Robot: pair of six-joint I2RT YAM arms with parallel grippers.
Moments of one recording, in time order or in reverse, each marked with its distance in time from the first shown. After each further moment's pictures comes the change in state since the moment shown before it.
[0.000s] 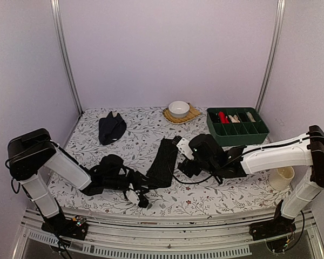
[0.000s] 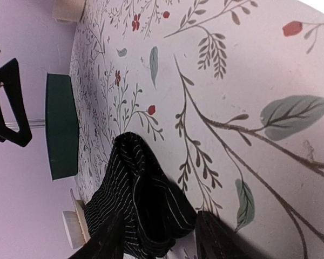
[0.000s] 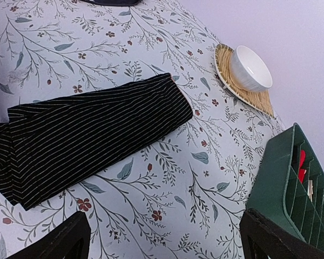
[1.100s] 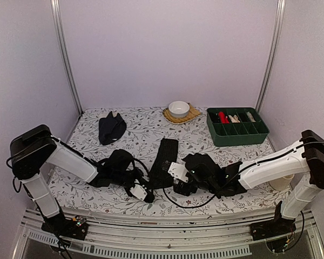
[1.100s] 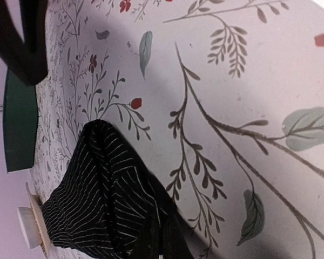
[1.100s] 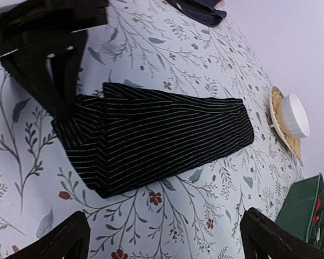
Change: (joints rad) left arm -0.006 0.025 0.138 -0.256 -0.026 -0.086; right arm 0.124 0.022 -0.113 0.156 -0.065 -0.162
